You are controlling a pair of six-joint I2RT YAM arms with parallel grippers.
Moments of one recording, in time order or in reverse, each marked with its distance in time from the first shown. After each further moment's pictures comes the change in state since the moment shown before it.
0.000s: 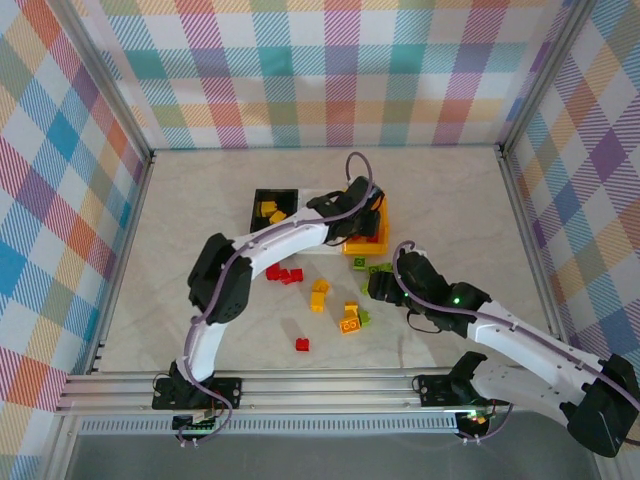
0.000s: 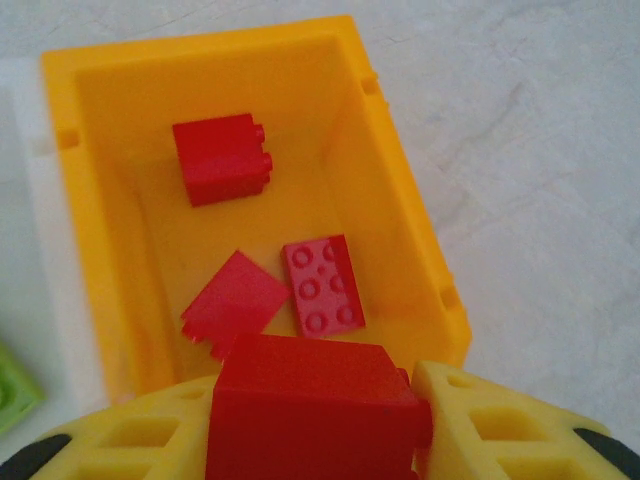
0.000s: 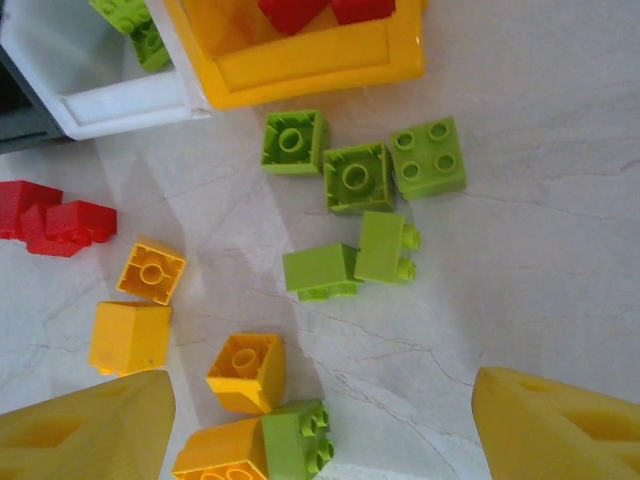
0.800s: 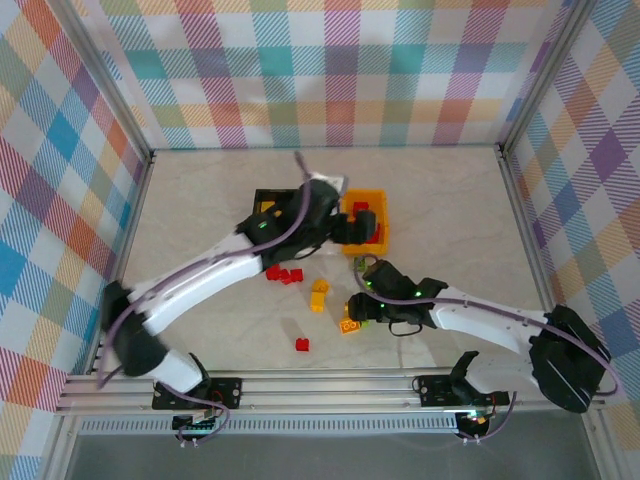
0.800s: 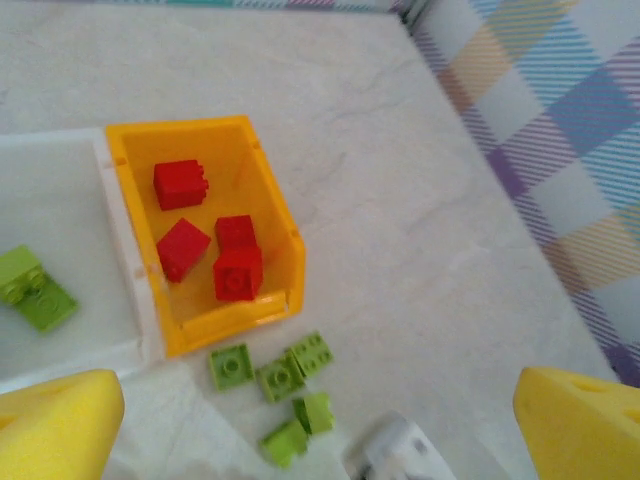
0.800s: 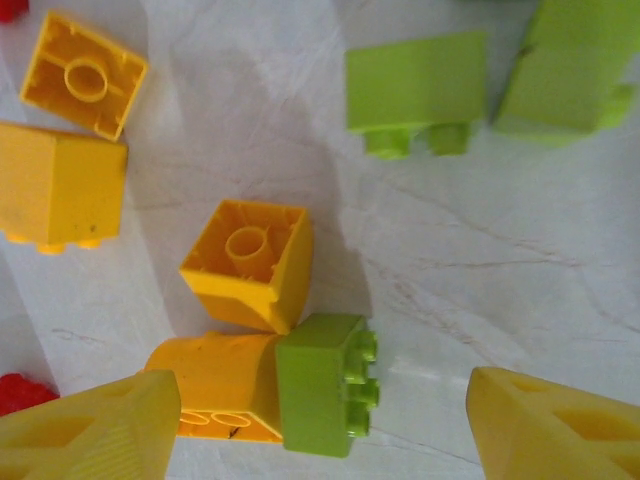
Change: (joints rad) left arm -0.076 -0.681 -0.449 0.069 0.039 -0.066; right arm 0.097 0.320 0.004 0.089 -0.193 -0.032
